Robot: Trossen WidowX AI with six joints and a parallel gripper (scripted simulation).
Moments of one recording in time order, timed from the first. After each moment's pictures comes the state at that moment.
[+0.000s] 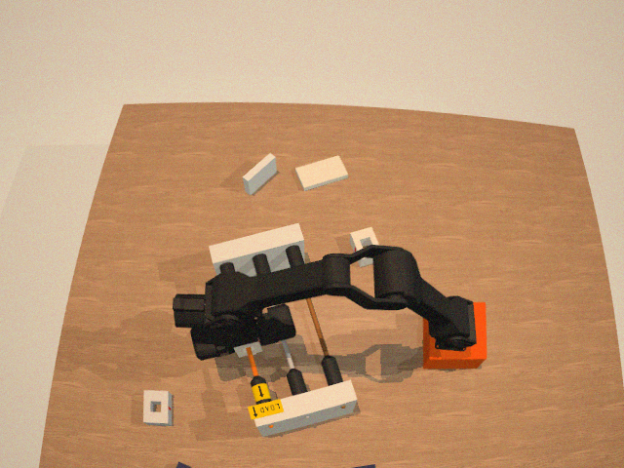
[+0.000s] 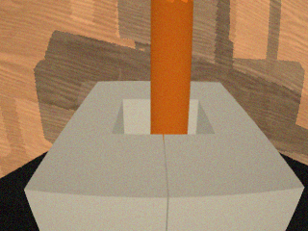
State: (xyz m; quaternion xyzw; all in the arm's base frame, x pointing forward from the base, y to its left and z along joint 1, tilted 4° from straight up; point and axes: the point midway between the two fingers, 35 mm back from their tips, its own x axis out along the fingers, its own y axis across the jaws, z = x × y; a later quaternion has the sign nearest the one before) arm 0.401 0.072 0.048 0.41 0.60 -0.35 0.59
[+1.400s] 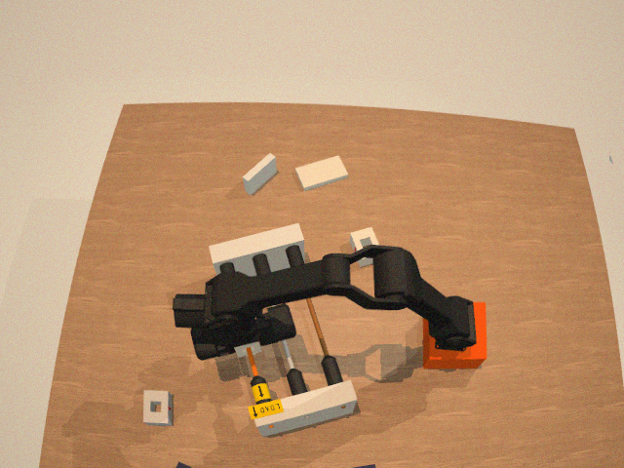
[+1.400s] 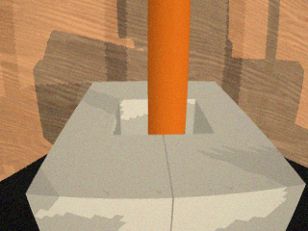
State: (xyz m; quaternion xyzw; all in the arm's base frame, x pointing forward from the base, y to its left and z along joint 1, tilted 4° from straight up) arm 0.400 0.072 0.048 0.41 0.60 -0.35 0.59
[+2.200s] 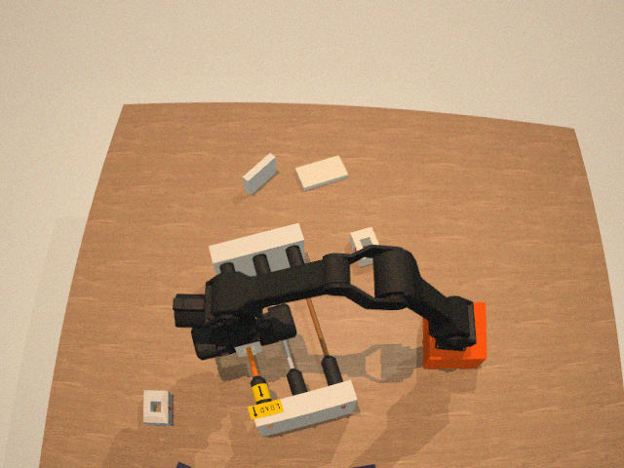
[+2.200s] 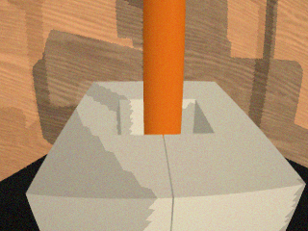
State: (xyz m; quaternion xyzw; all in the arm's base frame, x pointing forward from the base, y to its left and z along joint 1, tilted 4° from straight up) arm 0.399 0.072 0.048 0.41 0.60 -0.35 0.59
